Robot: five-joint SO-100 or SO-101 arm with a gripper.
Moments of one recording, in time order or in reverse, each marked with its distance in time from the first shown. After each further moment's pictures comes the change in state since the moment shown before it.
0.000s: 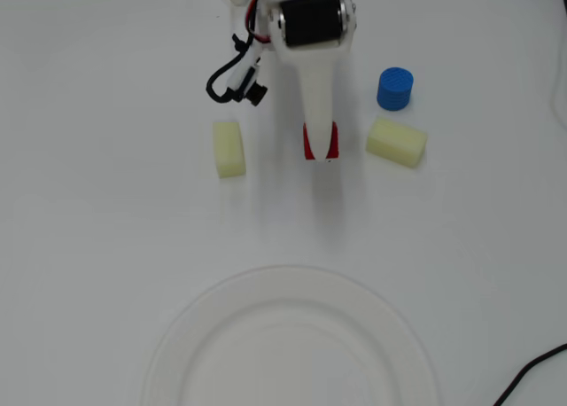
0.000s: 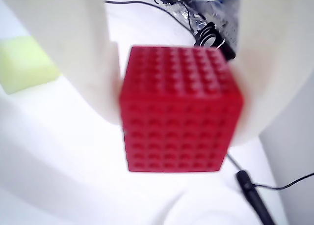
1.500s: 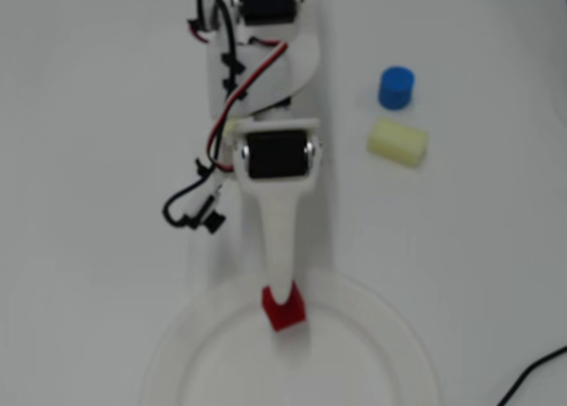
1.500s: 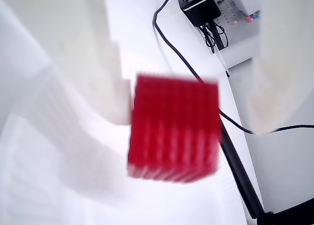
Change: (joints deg) arm 7.9 -43.6 -25.3 -23.9 -6.9
